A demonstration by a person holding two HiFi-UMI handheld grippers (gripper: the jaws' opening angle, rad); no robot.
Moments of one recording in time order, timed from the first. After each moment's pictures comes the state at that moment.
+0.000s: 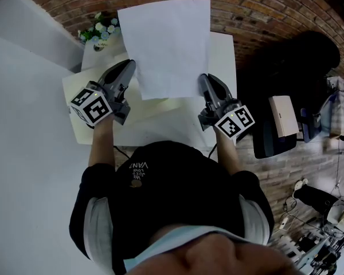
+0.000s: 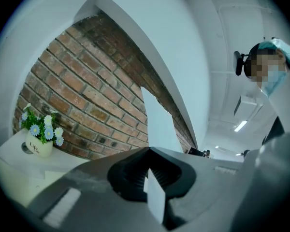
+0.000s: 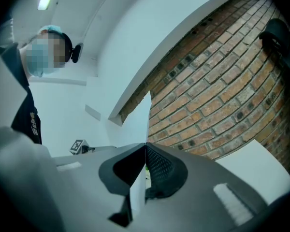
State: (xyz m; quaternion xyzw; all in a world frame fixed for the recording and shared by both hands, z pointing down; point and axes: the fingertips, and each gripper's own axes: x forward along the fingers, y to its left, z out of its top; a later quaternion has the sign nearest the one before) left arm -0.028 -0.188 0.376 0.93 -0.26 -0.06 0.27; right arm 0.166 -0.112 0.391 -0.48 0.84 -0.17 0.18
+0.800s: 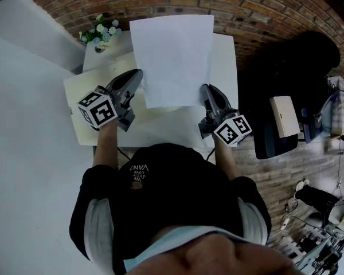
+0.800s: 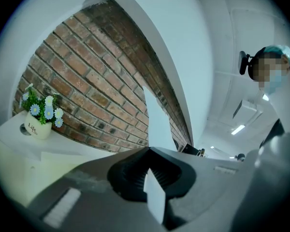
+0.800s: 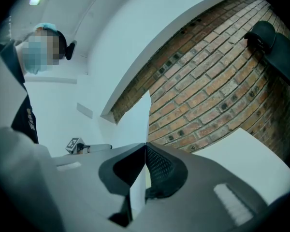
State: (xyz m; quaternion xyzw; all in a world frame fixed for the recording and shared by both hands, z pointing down) left arm -0.017 -0.170 0.407 0.92 -0.23 -0.03 0.32; right arm 0.173 -0.092 0.430 -0.51 0.81 -0.22 0.17
